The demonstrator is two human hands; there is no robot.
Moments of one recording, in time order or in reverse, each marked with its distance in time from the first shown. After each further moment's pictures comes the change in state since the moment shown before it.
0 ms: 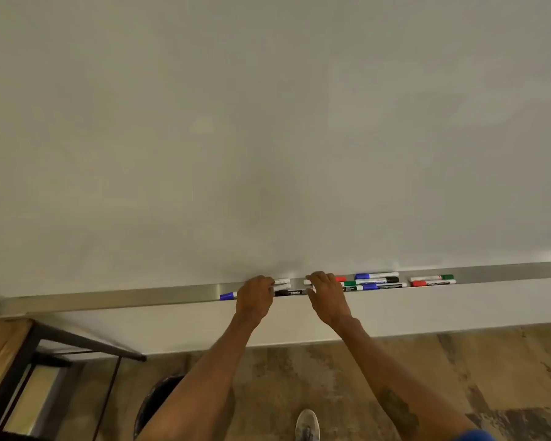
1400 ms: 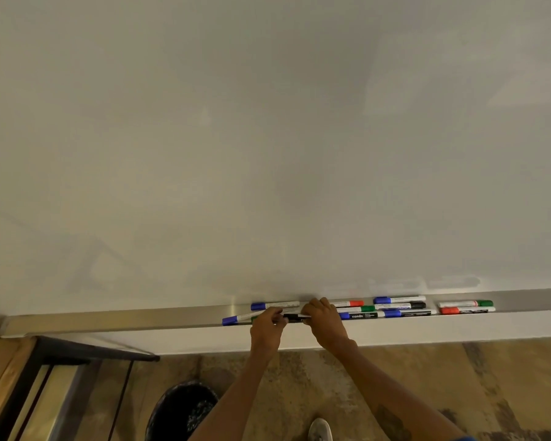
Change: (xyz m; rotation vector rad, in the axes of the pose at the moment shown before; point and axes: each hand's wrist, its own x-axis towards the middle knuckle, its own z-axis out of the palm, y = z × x) left_hand 0.041 -0.001 0.064 -0.571 -0.054 -0.448; right_hand 0.064 0.028 0.064 -0.071 -0.266 -0.094
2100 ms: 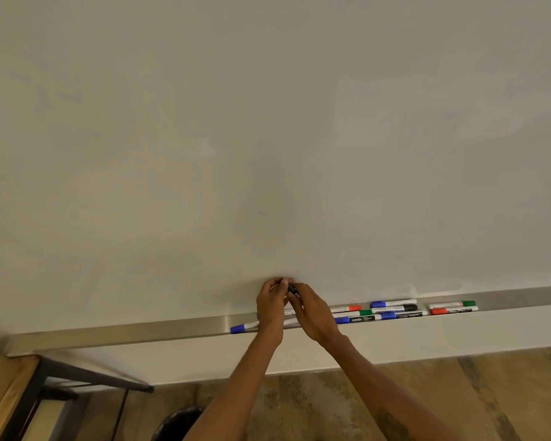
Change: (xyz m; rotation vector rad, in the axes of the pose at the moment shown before) left_hand -0.035 0.078 -0.058 -0.861 0.067 0.007; right_hand -0.022 -0.082 -0.071 0.494 0.293 0.058
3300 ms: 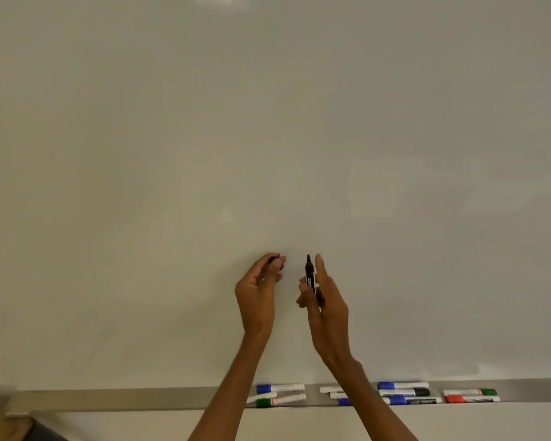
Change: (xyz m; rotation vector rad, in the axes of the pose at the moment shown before) left_hand -0.065 0.184 0.029 -0.104 -0.010 0.702; right_hand 0.011 -0.137 -0.133 0.456 0.503 -0.403
